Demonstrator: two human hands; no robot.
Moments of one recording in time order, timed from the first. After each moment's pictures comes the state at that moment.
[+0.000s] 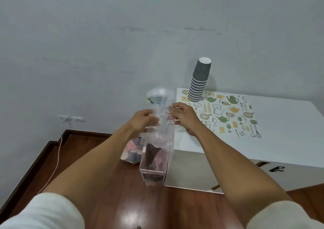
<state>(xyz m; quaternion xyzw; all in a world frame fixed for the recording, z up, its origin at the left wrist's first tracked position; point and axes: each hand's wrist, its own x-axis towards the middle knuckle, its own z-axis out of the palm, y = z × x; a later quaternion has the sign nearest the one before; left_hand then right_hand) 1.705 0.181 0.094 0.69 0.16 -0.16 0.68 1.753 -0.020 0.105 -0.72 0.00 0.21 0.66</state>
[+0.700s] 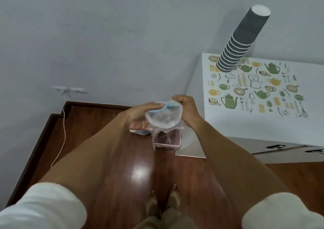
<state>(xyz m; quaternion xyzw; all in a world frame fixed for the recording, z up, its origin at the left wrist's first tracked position) 1.719 0.288 0.016 0.53 0.17 -0.41 0.73 1.762 0.095 -0.009 -0.75 0.04 0.17 0.64</state>
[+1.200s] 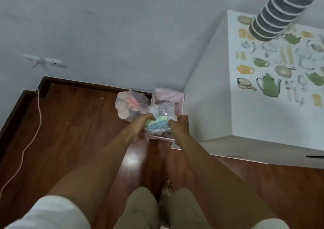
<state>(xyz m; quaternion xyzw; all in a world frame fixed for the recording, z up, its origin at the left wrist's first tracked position) 1.710 0.262 -0.224 0.58 0.38 -0.29 0.66 1.742 0.103 -0.248 -0.75 0.29 0.22 0.55</state>
